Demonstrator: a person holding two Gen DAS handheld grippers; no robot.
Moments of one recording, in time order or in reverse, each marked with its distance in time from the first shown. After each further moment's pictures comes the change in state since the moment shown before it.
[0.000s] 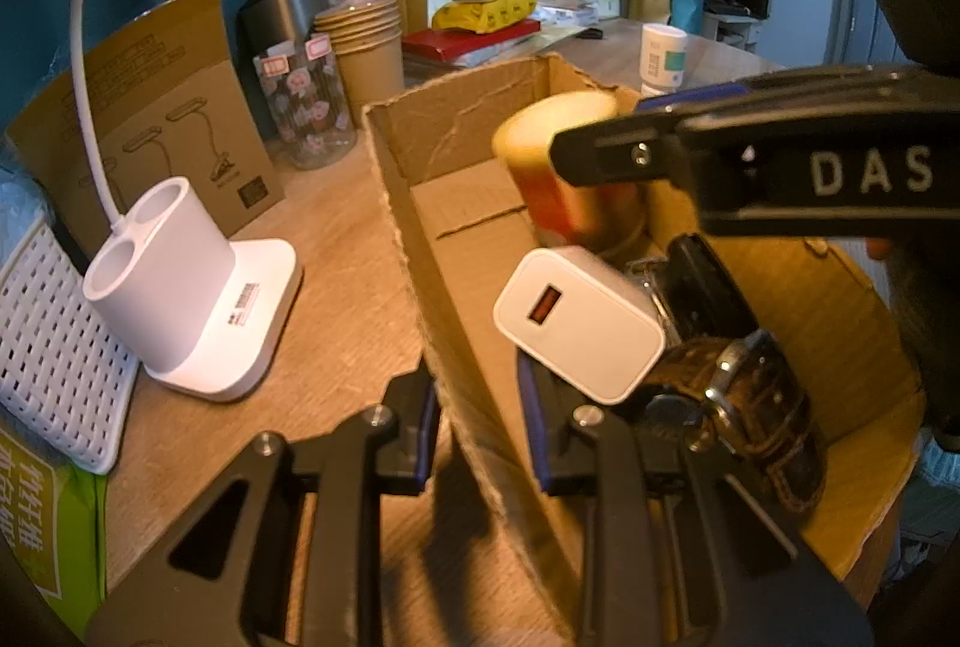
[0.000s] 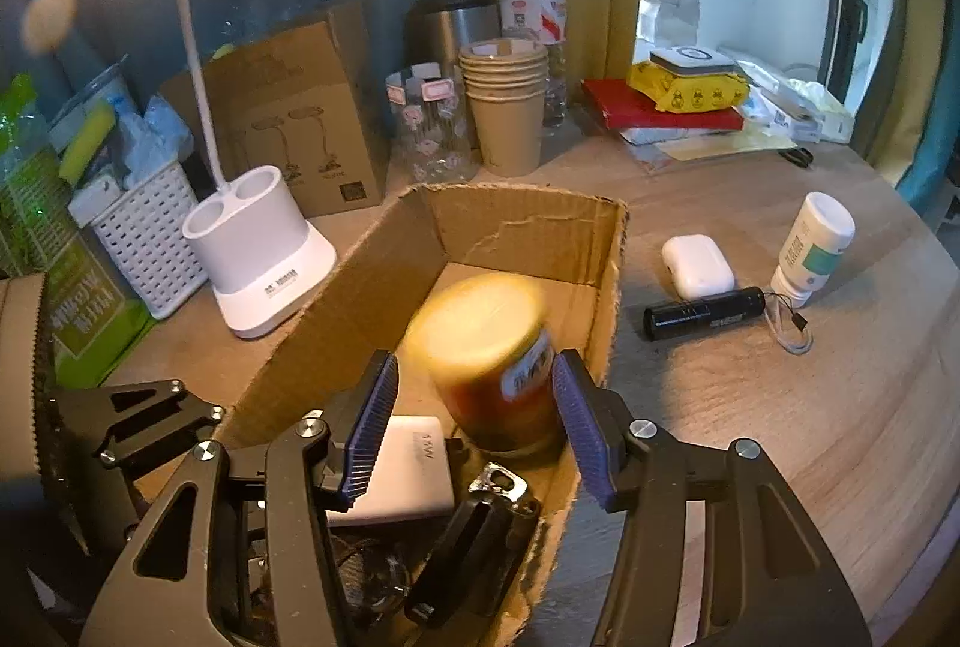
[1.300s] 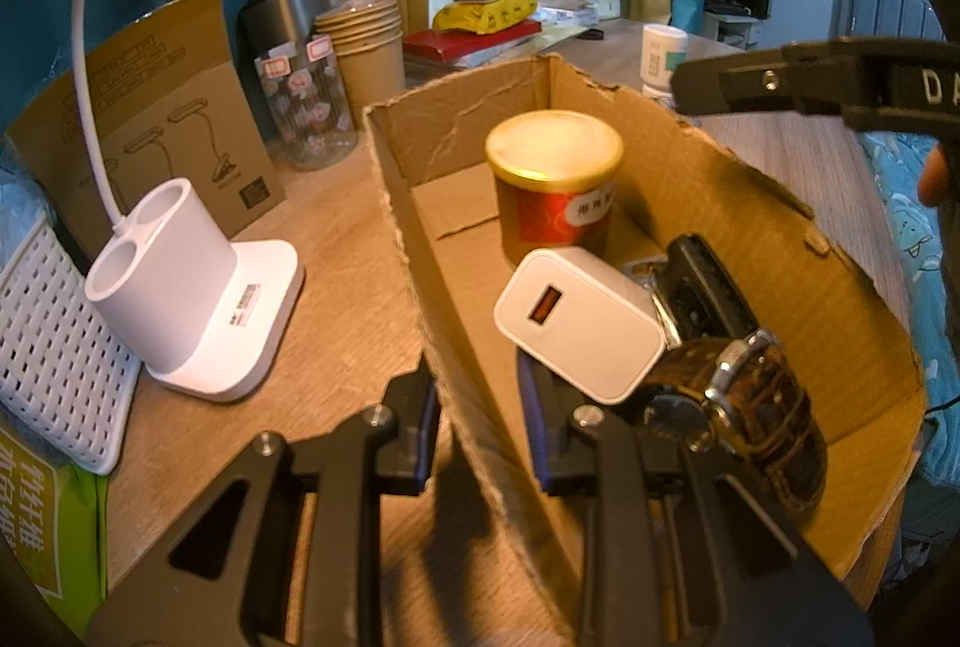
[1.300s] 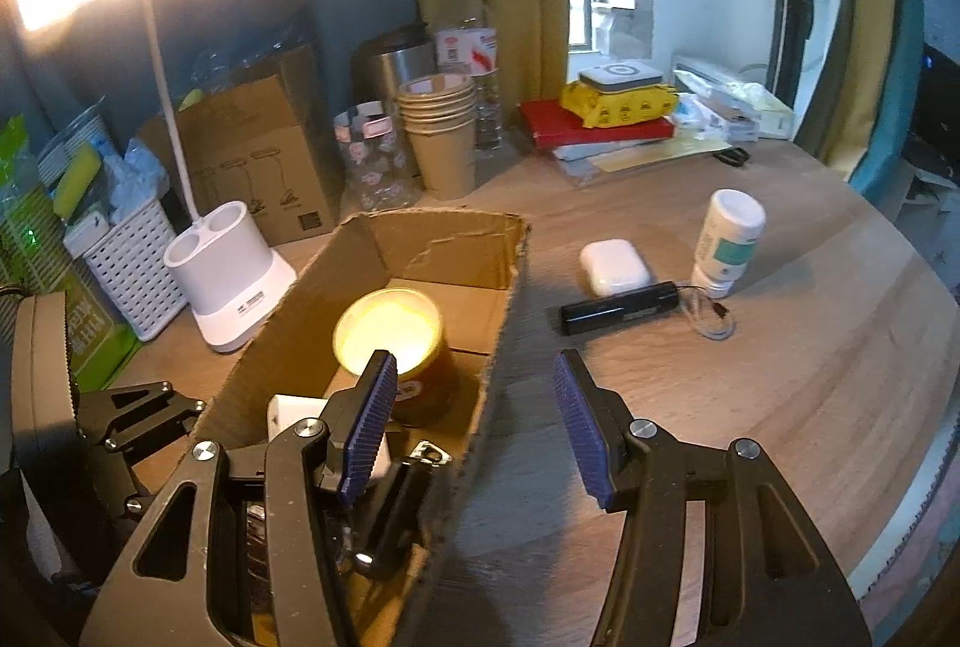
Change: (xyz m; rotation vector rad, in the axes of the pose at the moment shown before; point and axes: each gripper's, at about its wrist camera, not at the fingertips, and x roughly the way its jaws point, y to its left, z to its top) left arm 0.000 0.001 0.000 -0.001 0.000 0.000; right arm -0.041 -0.029 -0.006 0.065 -0.056 -0.076
